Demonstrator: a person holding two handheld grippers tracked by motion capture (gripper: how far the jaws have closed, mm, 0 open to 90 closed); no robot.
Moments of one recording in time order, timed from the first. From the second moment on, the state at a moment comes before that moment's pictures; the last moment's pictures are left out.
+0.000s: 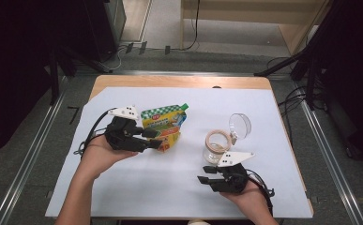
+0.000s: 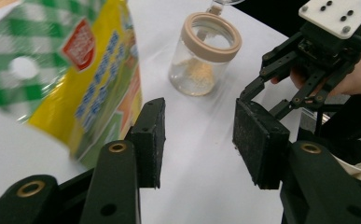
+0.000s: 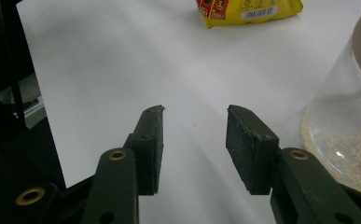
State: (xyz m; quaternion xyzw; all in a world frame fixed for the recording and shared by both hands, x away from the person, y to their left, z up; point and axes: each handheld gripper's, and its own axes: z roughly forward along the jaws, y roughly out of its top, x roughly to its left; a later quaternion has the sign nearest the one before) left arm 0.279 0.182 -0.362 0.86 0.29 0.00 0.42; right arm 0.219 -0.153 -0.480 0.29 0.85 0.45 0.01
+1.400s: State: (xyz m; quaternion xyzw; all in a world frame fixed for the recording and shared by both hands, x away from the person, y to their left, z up) left arm 0.321 0.185 -0.394 0.84 0.34 0.03 0.42; right arm 0.224 -0.122 -0.492 0.27 0.86 0.43 0.01
